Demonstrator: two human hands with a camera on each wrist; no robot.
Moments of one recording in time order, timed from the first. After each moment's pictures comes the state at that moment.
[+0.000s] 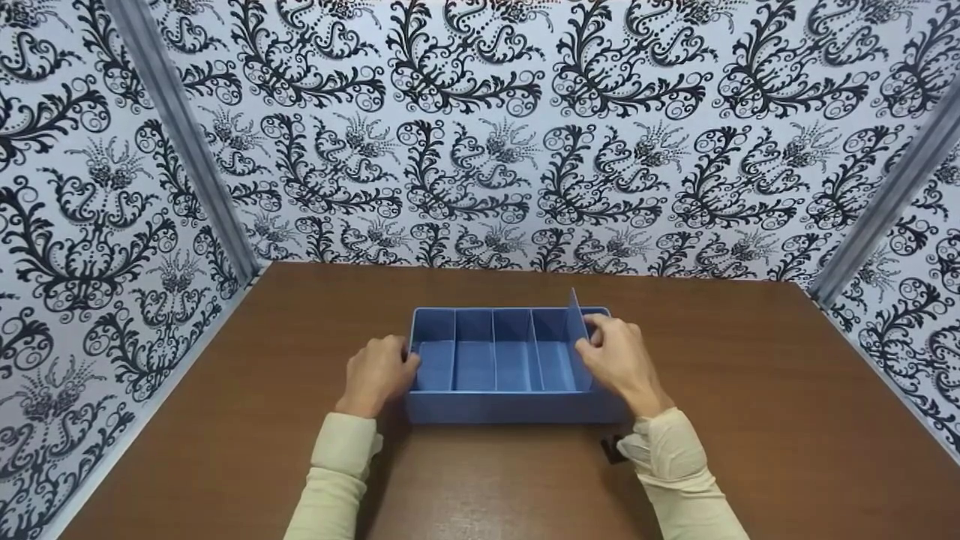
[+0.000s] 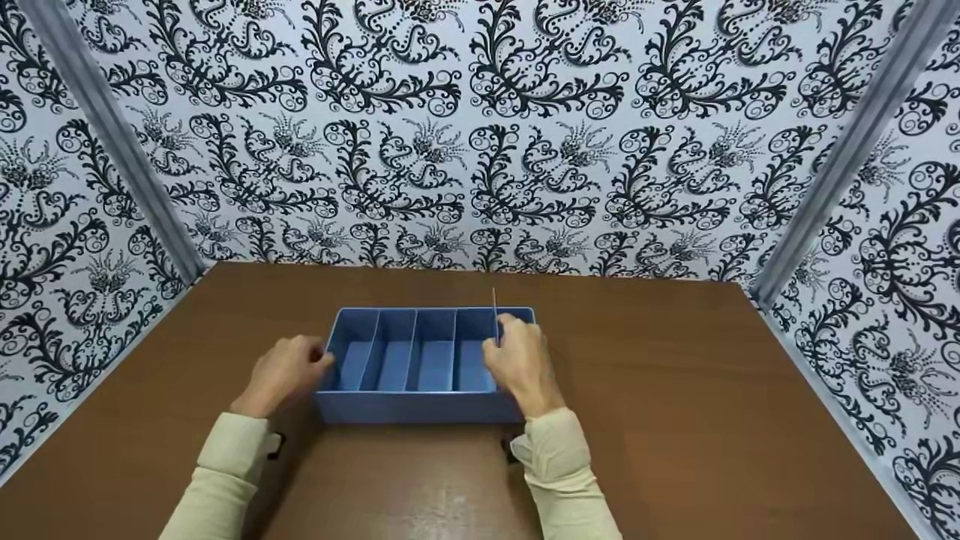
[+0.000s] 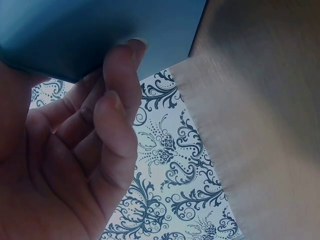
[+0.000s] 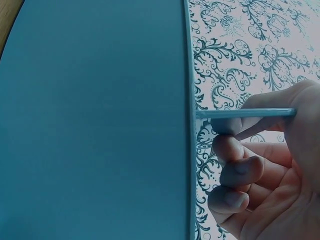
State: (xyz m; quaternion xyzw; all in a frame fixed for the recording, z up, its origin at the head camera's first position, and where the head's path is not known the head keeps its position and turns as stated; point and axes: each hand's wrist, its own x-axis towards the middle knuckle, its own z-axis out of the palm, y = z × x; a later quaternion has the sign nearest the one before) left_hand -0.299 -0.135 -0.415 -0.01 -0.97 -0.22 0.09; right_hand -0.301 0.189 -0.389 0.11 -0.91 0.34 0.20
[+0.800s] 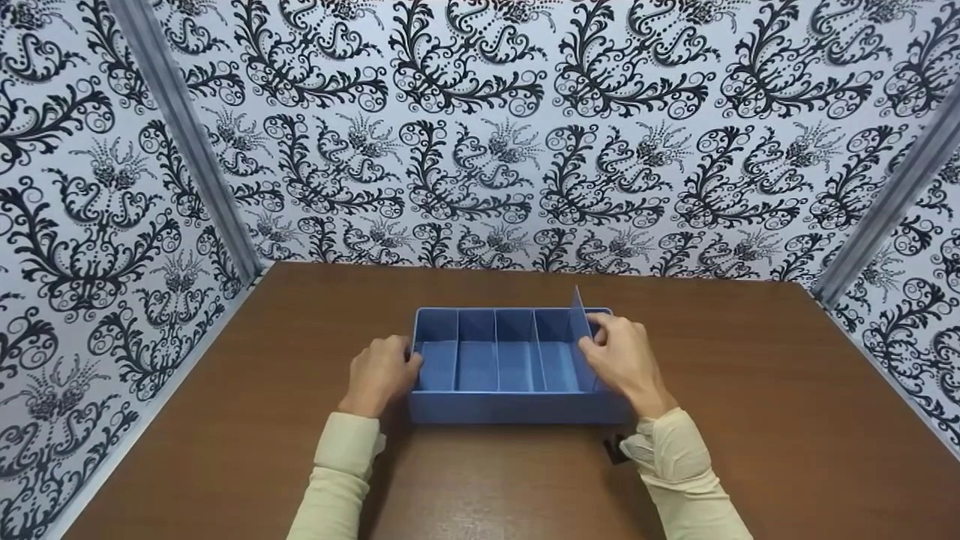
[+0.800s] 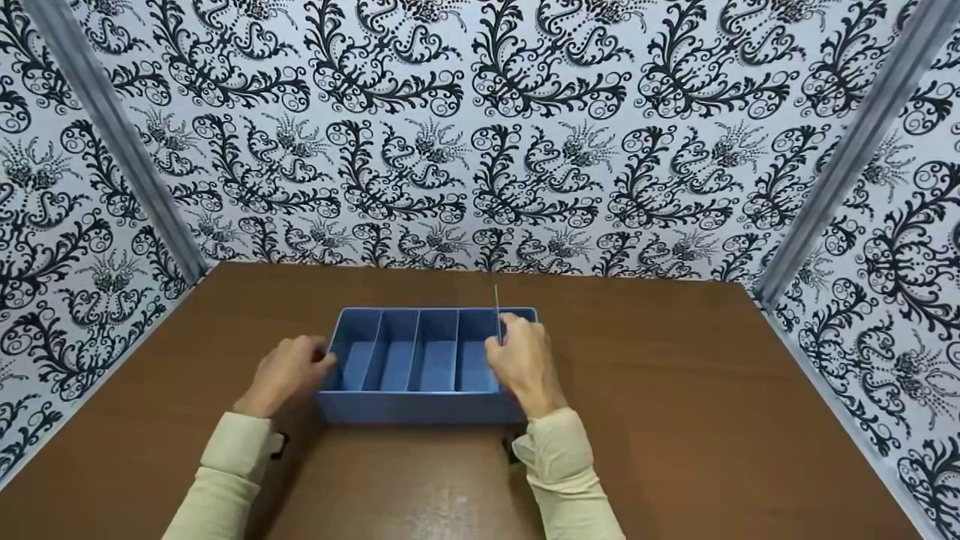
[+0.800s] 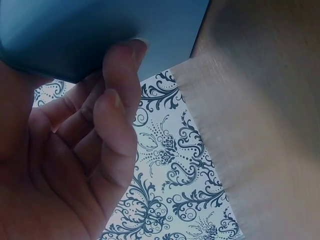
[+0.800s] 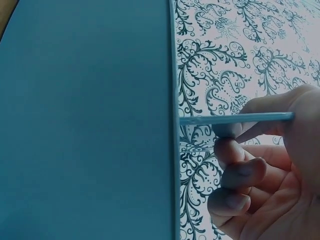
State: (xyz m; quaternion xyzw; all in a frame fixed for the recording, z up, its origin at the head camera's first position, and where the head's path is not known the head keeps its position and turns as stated) left_hand -0.298 -0.133 -0.416 -0.01 -0.97 -0.23 0.10; right_hand -0.299 0.188 -0.385 0.11 -0.91 0.34 0.21
